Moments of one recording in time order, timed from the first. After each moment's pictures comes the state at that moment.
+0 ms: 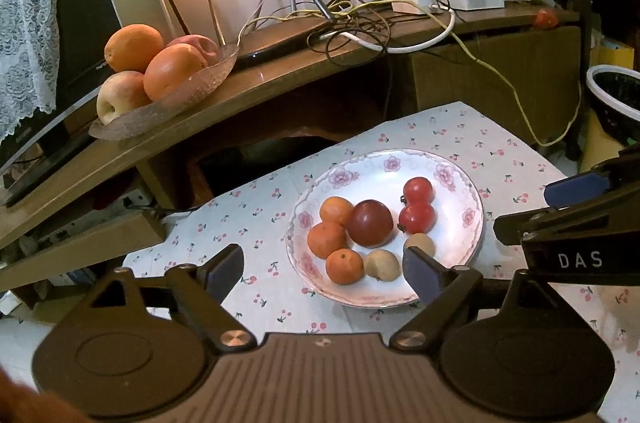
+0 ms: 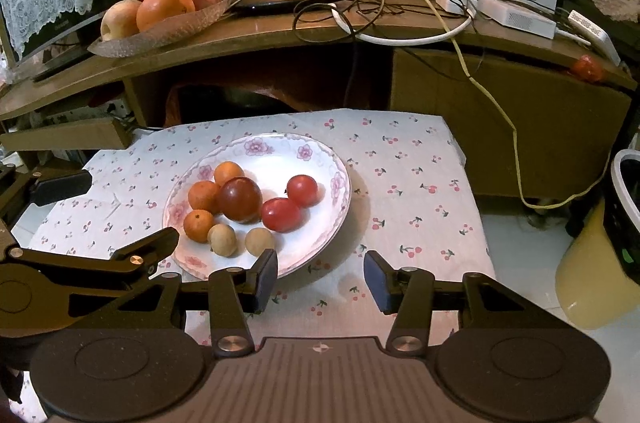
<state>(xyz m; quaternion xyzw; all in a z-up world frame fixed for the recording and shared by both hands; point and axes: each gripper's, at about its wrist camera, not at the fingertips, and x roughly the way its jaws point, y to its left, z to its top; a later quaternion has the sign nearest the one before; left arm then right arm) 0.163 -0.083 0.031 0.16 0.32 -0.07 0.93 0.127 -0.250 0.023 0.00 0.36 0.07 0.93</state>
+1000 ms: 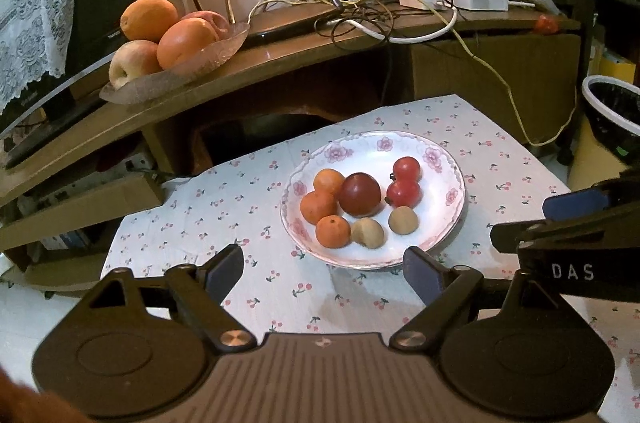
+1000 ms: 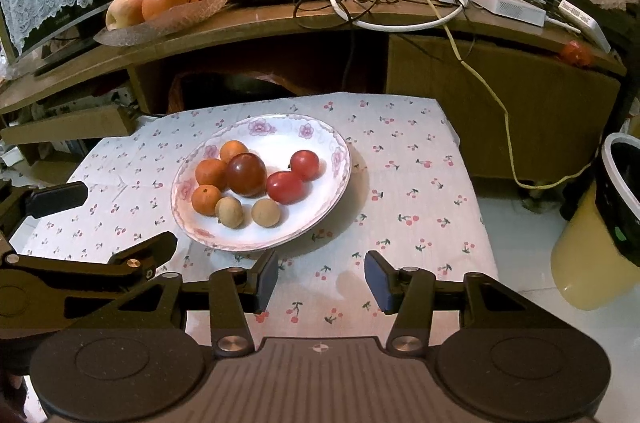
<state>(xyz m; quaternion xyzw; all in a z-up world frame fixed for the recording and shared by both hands) 0.136 -0.076 0.033 0.12 0.34 -0.06 0.93 0.103 -0.248 0.022 0.01 0.38 0.07 0.92</state>
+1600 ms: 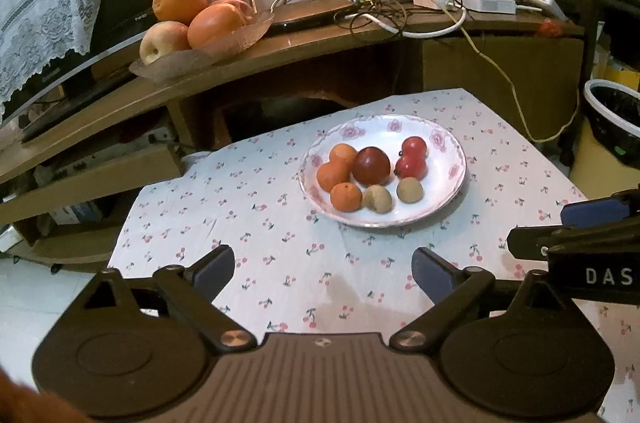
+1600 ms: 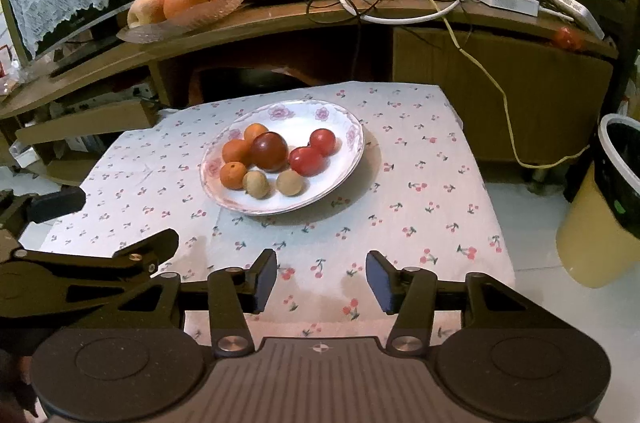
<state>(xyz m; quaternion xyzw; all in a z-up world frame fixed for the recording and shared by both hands) 0.097 -0.059 0.031 0.10 0.34 -0.04 0.93 0.060 -0.244 0.025 0.03 0.37 0.08 0.92</state>
